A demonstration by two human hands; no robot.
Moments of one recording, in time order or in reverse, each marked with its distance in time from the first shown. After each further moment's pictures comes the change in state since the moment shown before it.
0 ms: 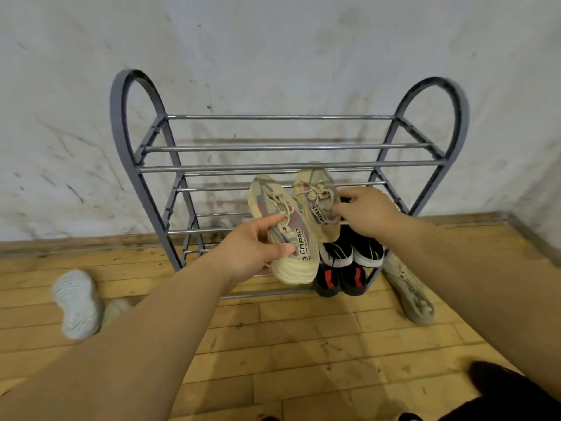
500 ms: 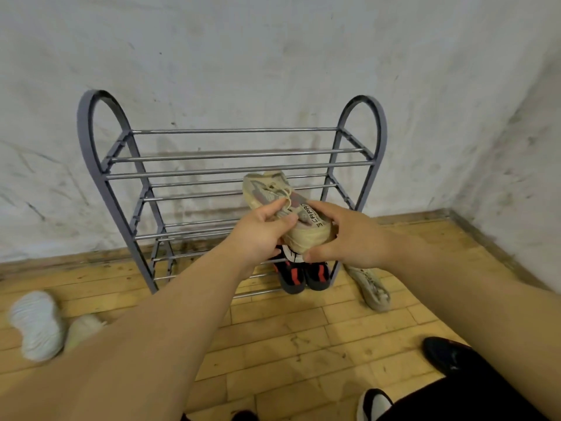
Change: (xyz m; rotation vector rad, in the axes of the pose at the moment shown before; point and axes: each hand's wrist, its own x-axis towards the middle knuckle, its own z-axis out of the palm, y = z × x) left_hand -0.015 0.034 0.087 -0.164 0.010 0.112; right_hand -0.120 0.016 -0.049 -0.023 -0.192 -0.230
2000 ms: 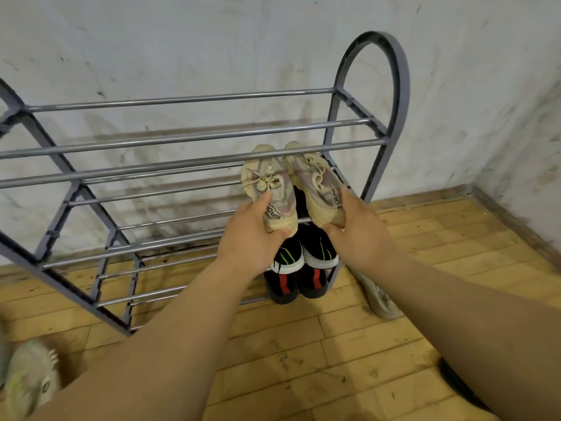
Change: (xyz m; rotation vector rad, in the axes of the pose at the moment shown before) left_hand 0.147 -0.057 0.031 0.790 0.217 0.191; right_hand 0.117 0.172 0.012 -0.208 0.375 0.144
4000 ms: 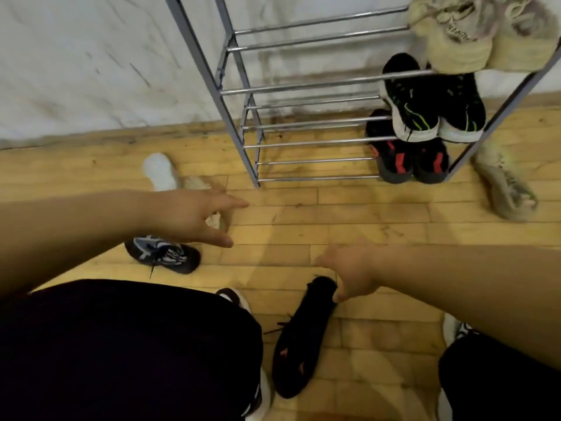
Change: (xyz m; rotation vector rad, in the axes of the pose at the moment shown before) left_hand -0.251 -0.182 -0.205 0.549 -0.833 -0.253; right_hand -0.226 -0.125 0.183 -0.475 -1.239 -0.551
